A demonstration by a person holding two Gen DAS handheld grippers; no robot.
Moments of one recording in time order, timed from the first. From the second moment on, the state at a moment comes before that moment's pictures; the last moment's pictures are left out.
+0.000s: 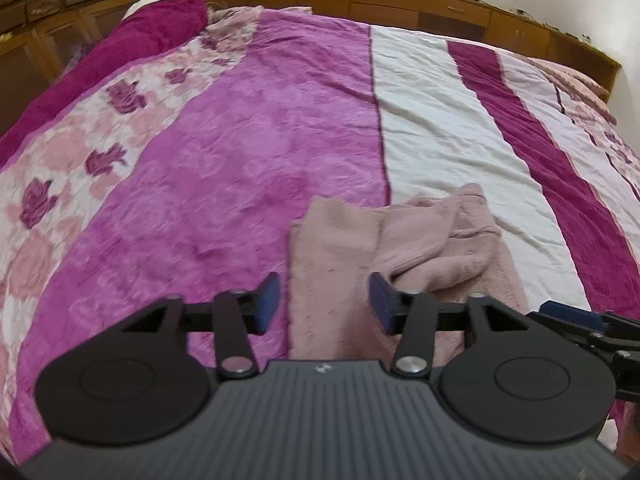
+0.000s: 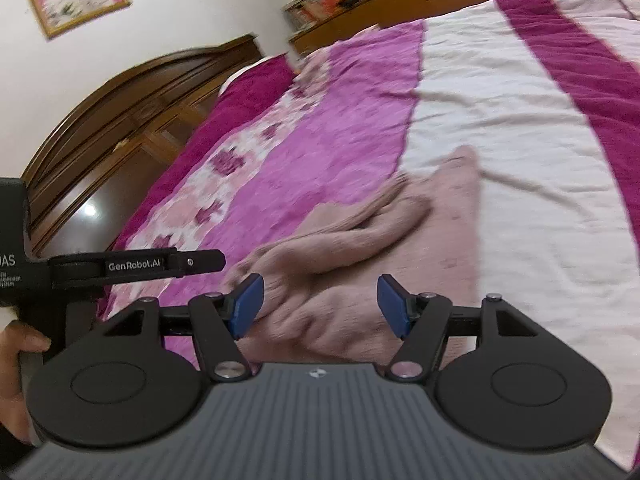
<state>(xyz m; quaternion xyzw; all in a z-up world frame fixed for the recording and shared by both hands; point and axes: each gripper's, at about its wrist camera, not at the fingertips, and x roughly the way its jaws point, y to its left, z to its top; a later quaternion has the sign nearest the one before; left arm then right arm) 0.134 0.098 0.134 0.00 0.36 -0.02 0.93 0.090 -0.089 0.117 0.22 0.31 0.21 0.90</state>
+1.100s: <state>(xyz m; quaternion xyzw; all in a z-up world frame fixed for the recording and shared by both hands) 0.187 0.046 0.088 0.08 0.35 -0.09 0.93 0.092 -0.147 0.081 0.29 0.33 0.13 0.89</state>
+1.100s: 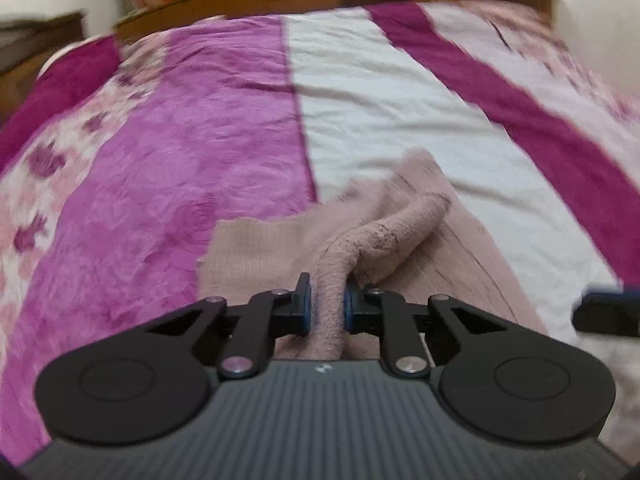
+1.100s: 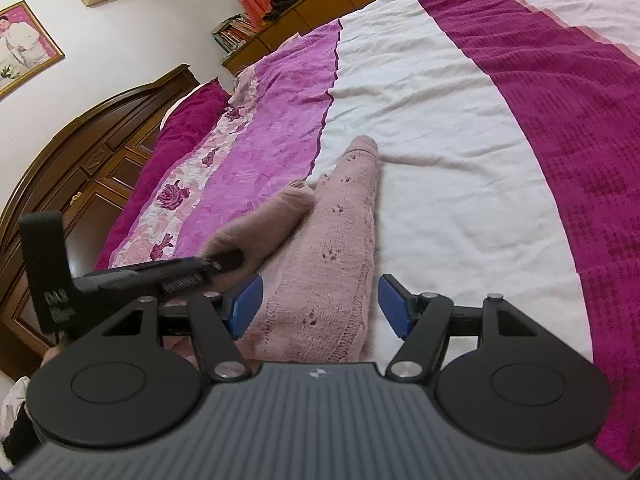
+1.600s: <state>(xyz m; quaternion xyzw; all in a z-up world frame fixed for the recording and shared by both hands) 0.200 0.149 0.058 -0.14 0.39 -0.02 0.91 0.098 -0.126 0.063 0.28 0.35 0.15 0.88</state>
